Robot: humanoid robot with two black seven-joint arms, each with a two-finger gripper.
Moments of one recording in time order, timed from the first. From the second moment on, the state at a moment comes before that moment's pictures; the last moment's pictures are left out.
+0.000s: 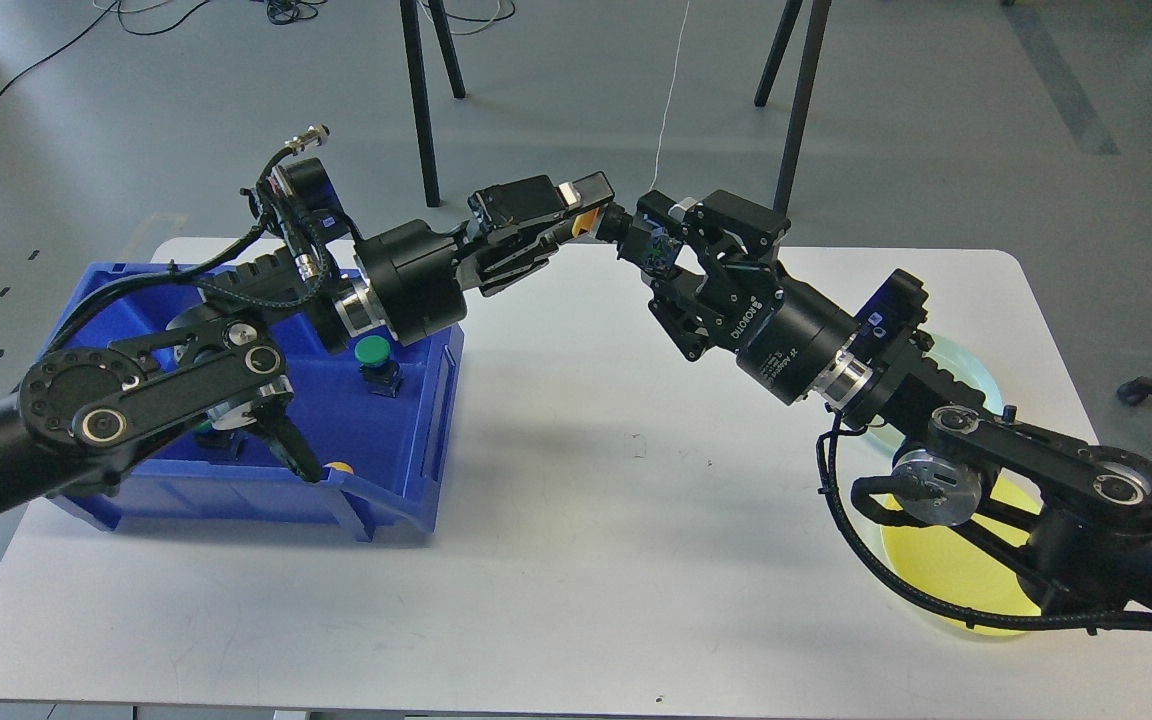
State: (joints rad) left arm -0.94 0.49 -0.28 -1.29 0.77 -0.15 -0.49; right arm 0.68 -0.44 0.45 1.38 -0.40 0.16 0.48
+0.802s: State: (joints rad) left arm -0.94 0.47 -0.28 -1.28 0.69 -0.15 -0.49; right arm -0.36 -0.63 1.02 1.59 -0.17 -0.18 0.48
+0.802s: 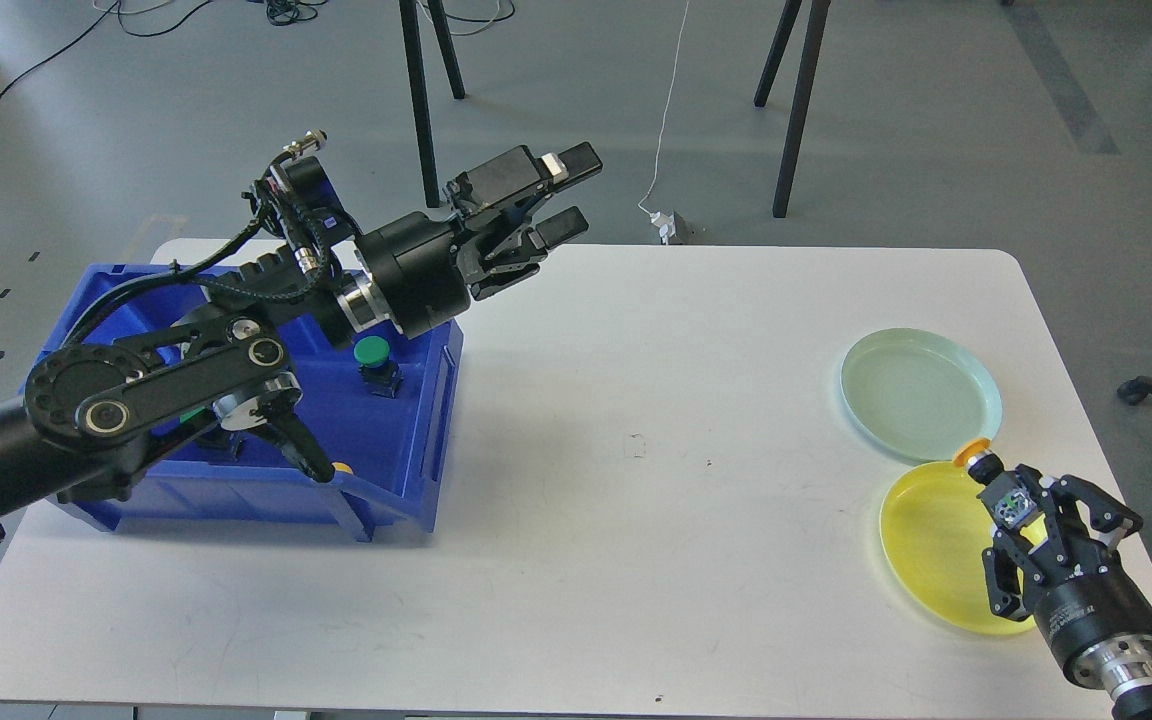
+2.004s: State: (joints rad) left arm -0.99 0.95 0.02 -0.97 1.66 -0.26 -0.49; right arm -0.38 -0.55 1.34 1.73 -0.06 -0.13 0.48
